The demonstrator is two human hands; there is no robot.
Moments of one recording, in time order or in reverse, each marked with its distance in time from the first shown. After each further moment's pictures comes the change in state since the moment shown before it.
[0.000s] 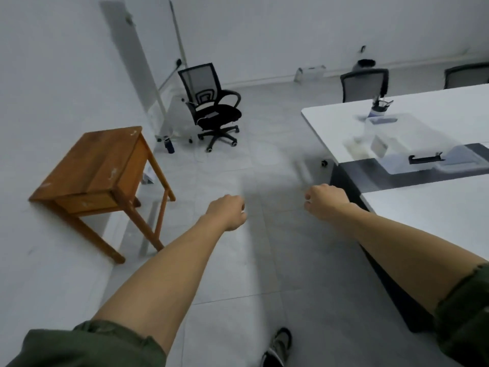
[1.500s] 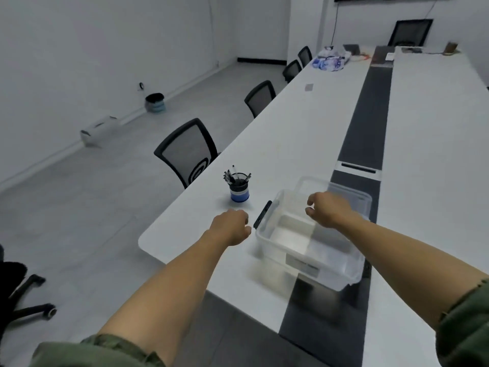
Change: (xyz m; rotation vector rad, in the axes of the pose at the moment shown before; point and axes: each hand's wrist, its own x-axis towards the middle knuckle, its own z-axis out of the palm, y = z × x) left_hand 0.747 0.401 -0.128 0.185 -0.179 0.867; right_hand 0.448 0.463 -0.079 0.223 0.077 0.976
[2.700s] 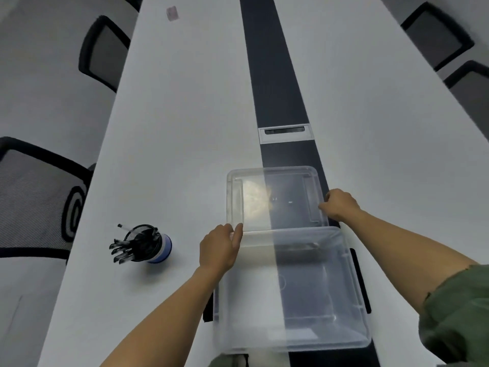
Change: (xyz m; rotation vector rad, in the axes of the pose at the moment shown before) left_hand 0.292 0.093 0.083 -0.160 -0.072 0.295; right_hand 0.145 0.204 0.095 0.471 -0.202 0.914
